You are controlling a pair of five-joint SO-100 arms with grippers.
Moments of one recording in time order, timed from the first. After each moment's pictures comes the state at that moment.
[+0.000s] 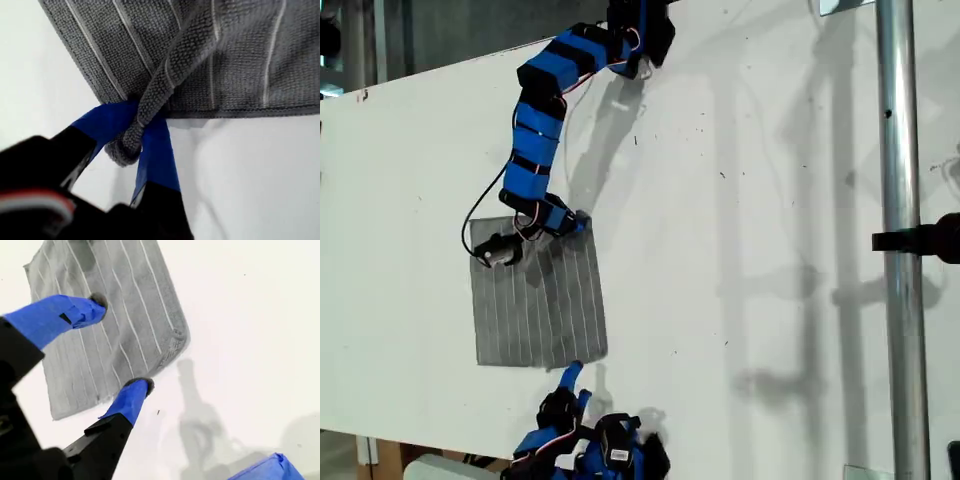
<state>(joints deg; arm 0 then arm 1) -32.8 145.0 129.0 86.9 -69.6 27.9 44.6 52.6 77.6 21.5</state>
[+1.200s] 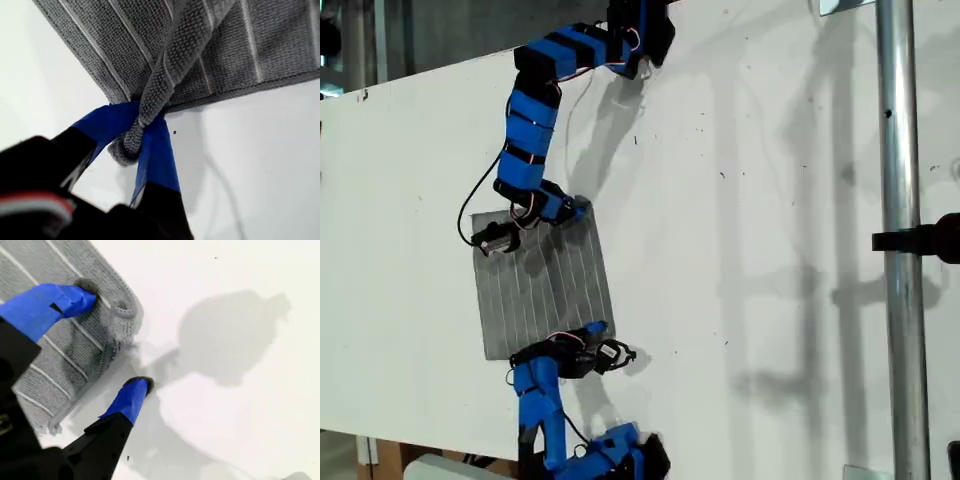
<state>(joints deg) -33.5 73.8 102.0 76.5 -66.3 27.5 55.6 64.0 76.9 23.2</state>
